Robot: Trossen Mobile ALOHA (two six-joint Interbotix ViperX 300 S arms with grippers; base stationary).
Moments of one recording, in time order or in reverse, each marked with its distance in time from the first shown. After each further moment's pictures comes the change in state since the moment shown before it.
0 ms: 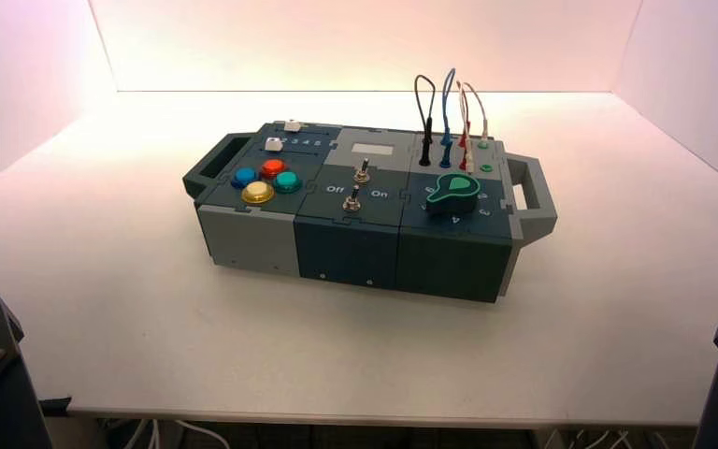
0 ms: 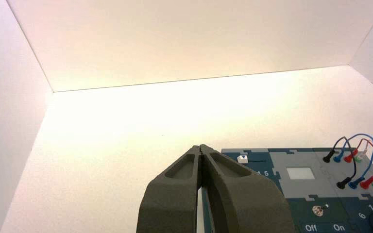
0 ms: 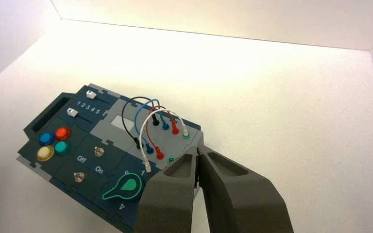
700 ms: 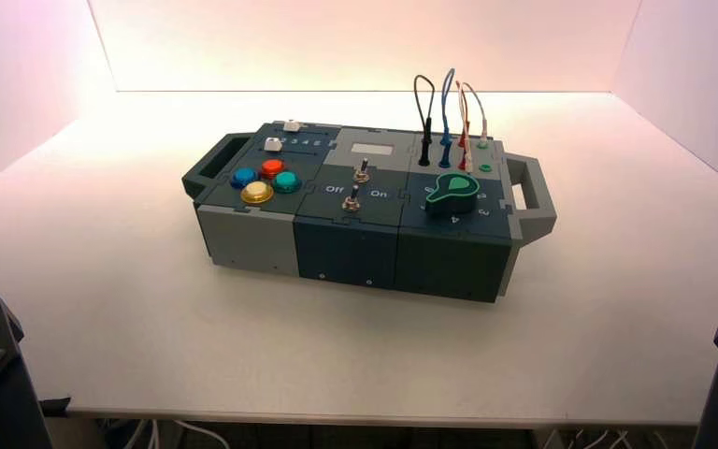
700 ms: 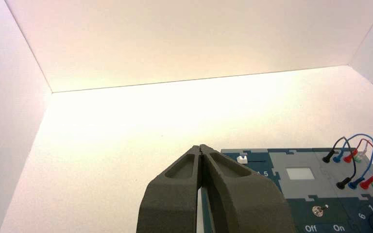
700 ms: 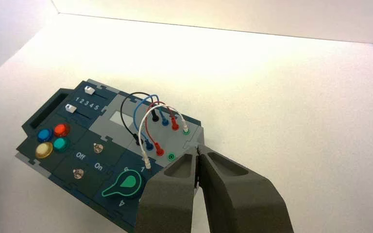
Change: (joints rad) left arm 0.000 0.009 0.002 -0.002 0.008 0.000; right arm 0.002 0.025 0.000 0.003 0.000 0.002
